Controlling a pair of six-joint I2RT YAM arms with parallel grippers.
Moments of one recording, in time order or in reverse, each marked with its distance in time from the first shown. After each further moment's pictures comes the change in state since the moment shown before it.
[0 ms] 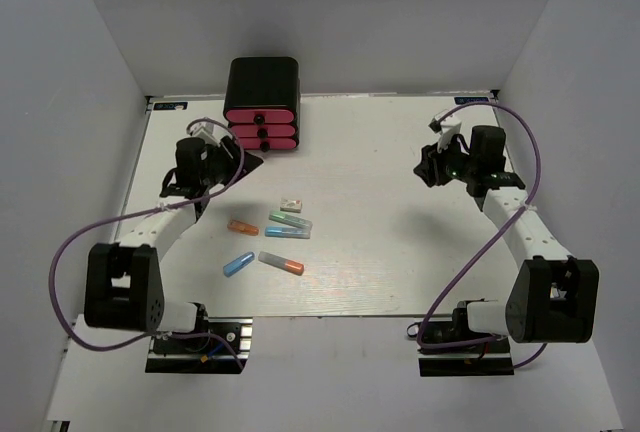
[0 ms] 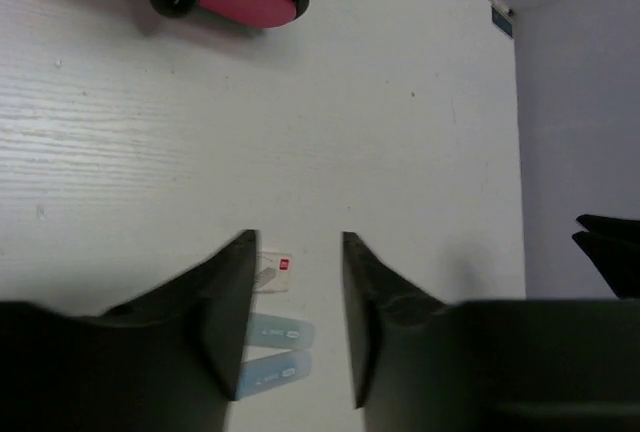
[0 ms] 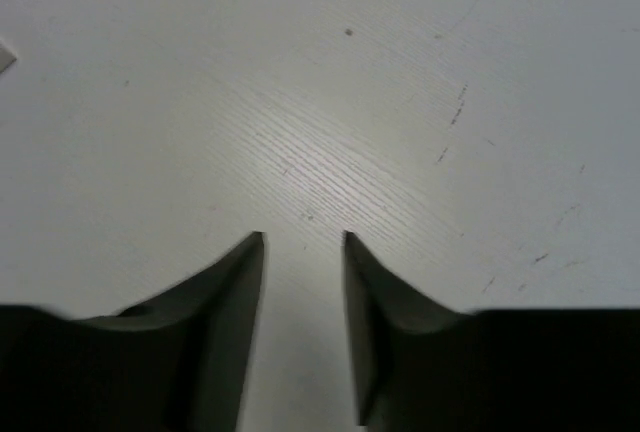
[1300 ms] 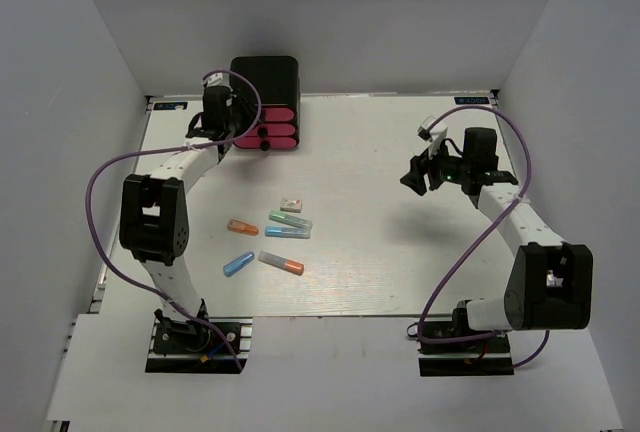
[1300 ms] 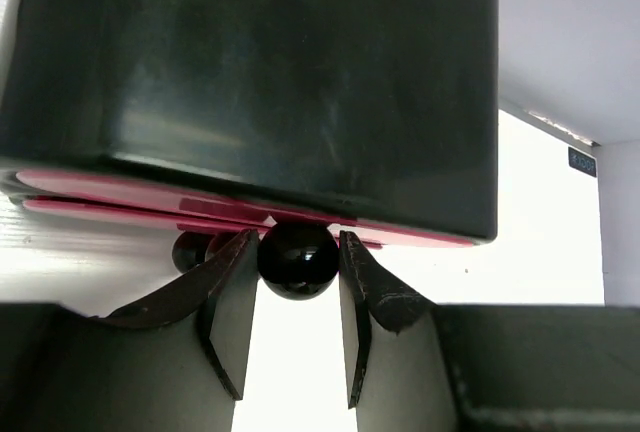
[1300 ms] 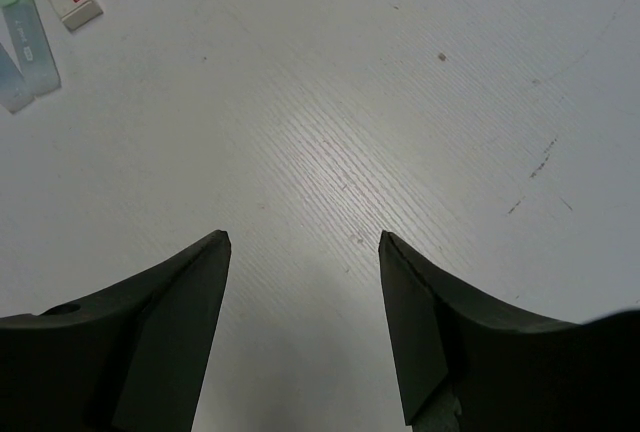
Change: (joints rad) left arm -0.076 0.524 0.618 -0.103 -0.310 0.059; right arm 0.018 0.063 -0.014 -0.001 -0.200 -0.121
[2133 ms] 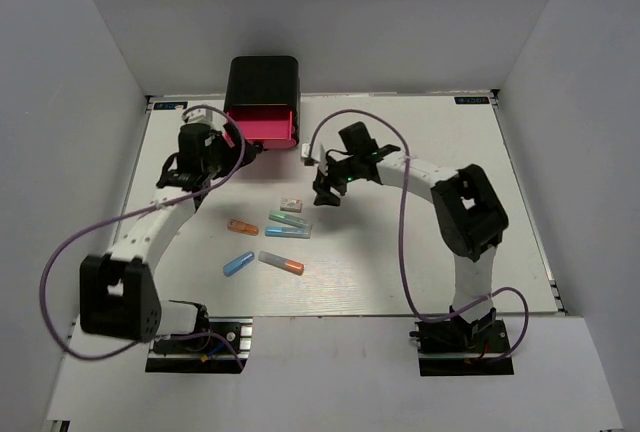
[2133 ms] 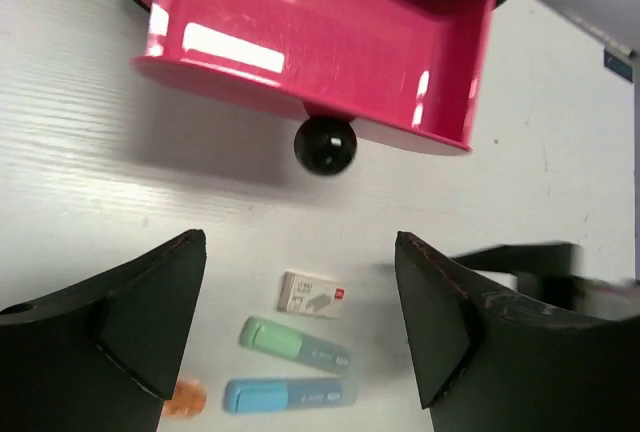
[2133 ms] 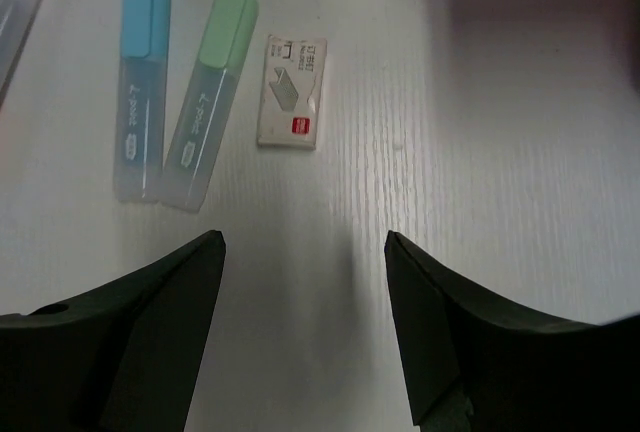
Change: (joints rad) left arm 0.003 -0.443 -0.402 -0.138 0.025 0.054; right arm 0.517 0.564 0.449 -0.097 -0.034 -0.272
